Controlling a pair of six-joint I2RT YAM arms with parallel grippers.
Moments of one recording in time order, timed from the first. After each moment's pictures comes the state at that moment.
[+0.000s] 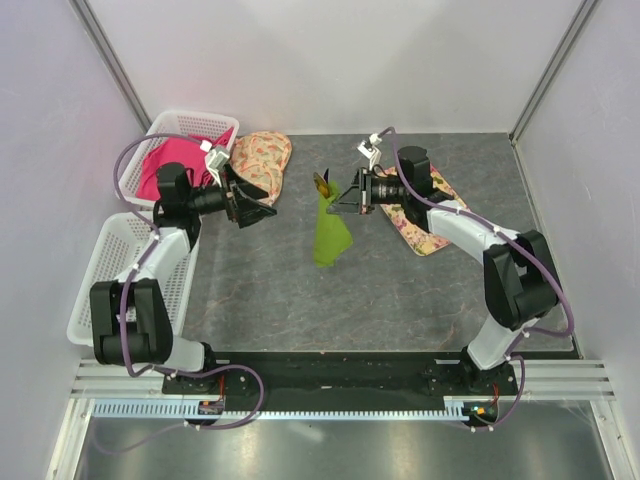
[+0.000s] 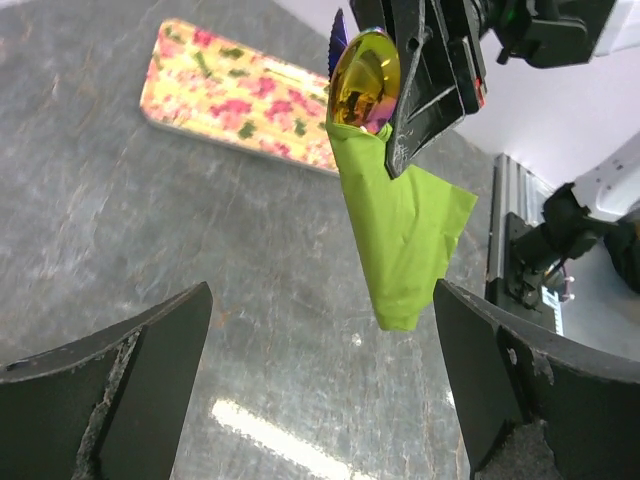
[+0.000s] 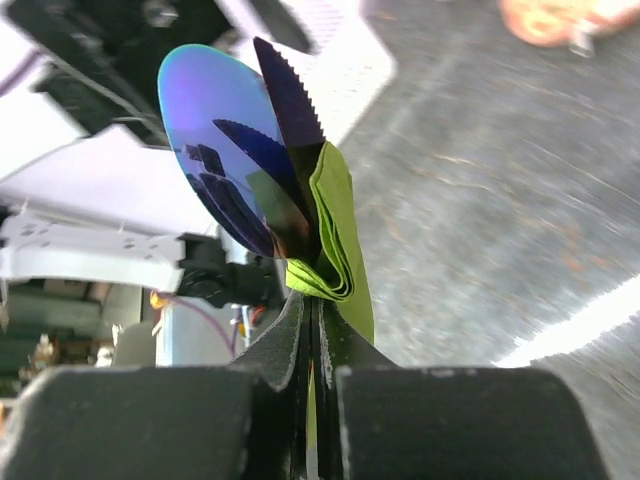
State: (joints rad) left arm 0.04 1.44 0.90 0.34 1.26 -0.23; right arm 0.40 1.72 1.17 0.23 -0.97 0.66
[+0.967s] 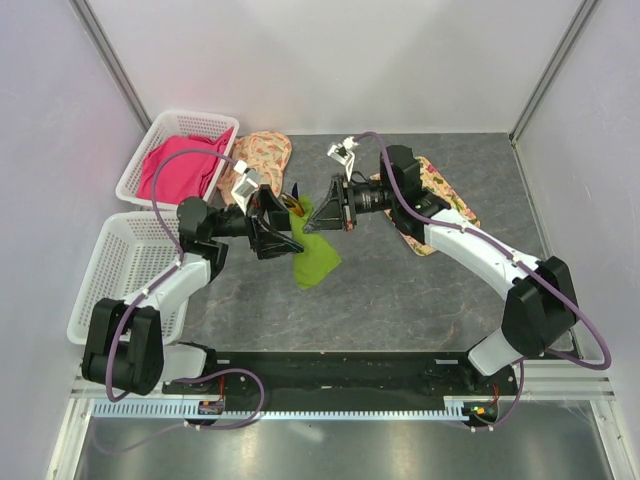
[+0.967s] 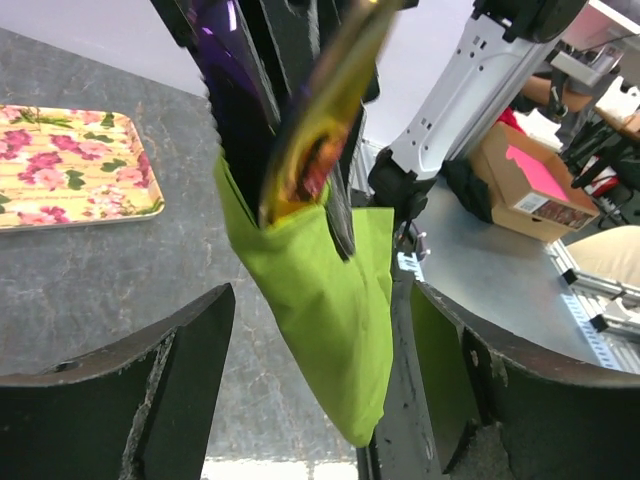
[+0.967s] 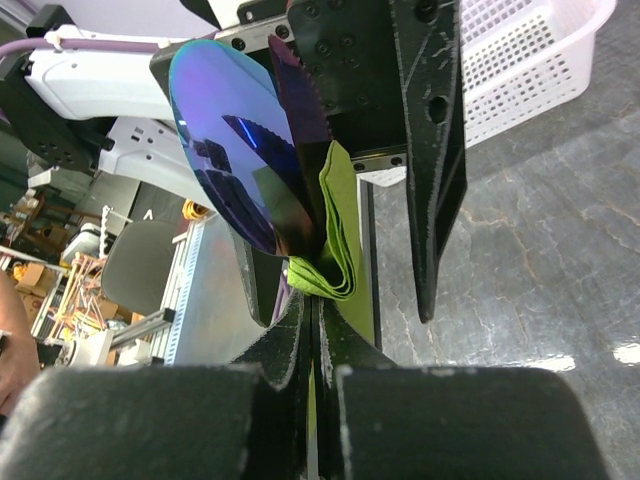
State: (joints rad) left arm -0.23 1.30 0.68 1.01 1.35 -0.75; right arm 0.60 1.55 1.25 0.17 -1.06 0.57
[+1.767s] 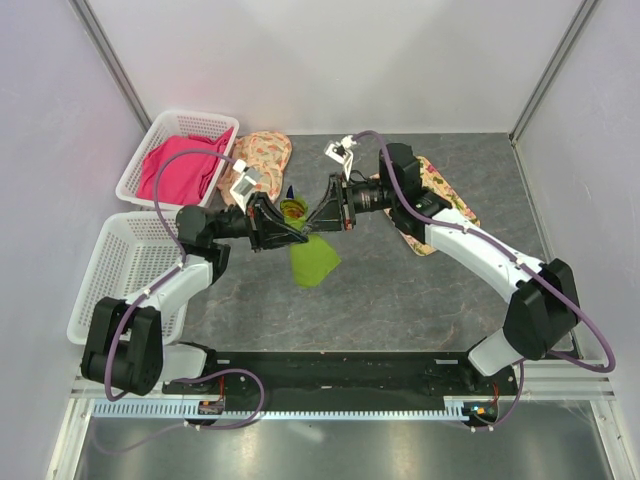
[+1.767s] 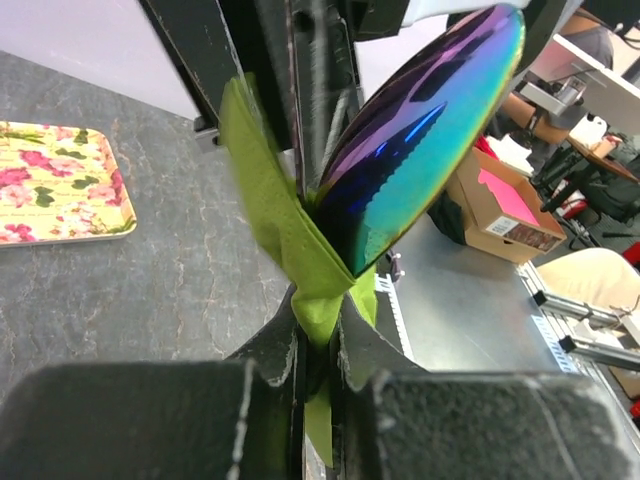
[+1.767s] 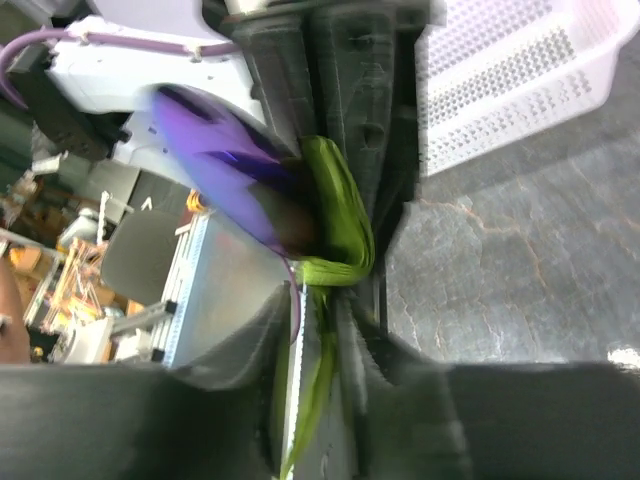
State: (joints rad) left arm -0.26 1.30 0.66 1.18 1.30 -0.94; right arm 0.62 1.54 1.27 0.14 -1.06 0.54
